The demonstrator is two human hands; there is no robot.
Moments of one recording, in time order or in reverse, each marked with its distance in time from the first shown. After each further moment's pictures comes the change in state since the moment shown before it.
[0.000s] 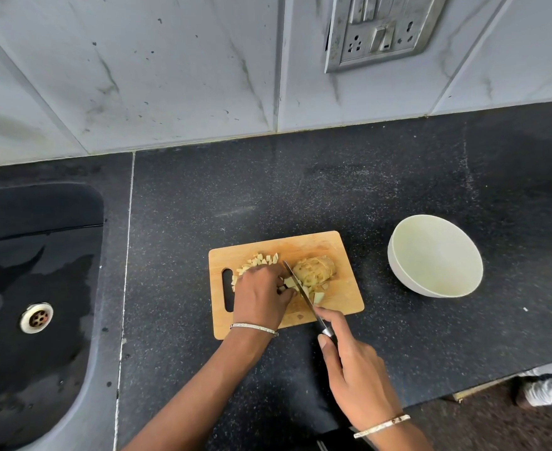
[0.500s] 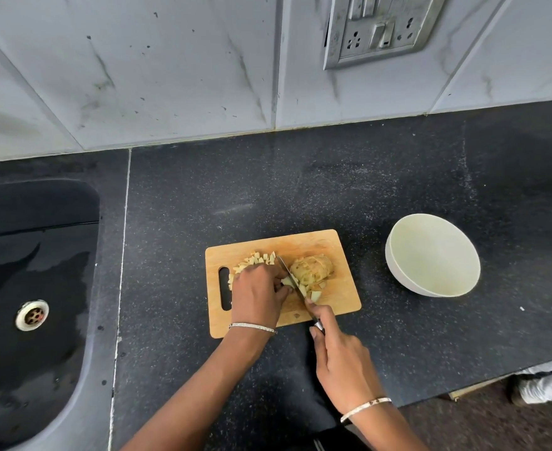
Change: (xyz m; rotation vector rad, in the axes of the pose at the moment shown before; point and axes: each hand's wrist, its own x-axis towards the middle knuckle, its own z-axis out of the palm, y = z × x) left_hand 0.001 0.000 0.005 -0.009 0.023 -0.029; right_hand 0.016 0.004 0.016 -0.098 -0.029 0.025
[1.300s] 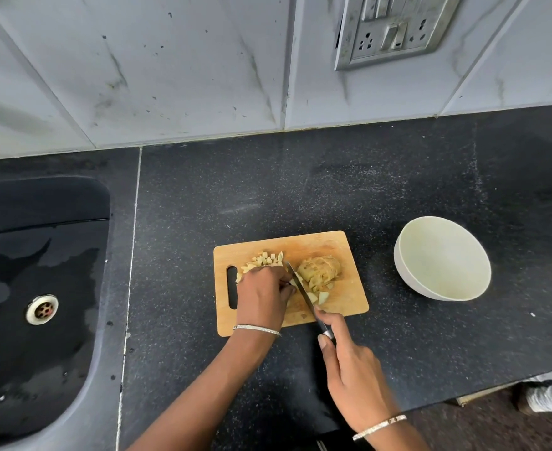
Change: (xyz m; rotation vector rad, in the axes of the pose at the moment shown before) left_hand -0.004 -0.003 -0.002 -0.032 0.015 -0.012; right_hand -0.013 0.001 -0.004 0.040 -0.010 -0.026
